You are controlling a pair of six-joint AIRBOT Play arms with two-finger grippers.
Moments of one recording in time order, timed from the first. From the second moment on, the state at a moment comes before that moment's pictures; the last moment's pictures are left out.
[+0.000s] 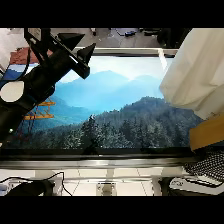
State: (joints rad) left arm -0.46 -1.09 1.30 0.16 -0.21 0.19; right arm -0.70 -1.39 2.08 0.18 0.95 0.95
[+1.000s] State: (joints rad) left arm -0.46 -1.09 1.30 0.16 -0.20 0.19; right arm -0.44 -0.79 2.08 -0.05 1.02 1.16
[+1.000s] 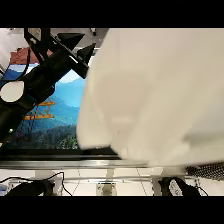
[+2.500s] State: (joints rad) left arm -0.46 -1.09 1.30 0.16 -0.20 0.19; right arm -0.13 -0.87 2.05 -1.23 1.23 1.53
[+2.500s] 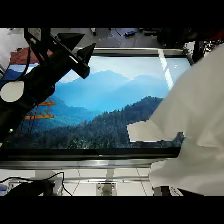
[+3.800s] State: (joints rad) left arm -0.46 -1.09 1.30 0.16 -0.20 0.19; right arm -0.86 -1.36 2.03 0.51 1.11 1.16
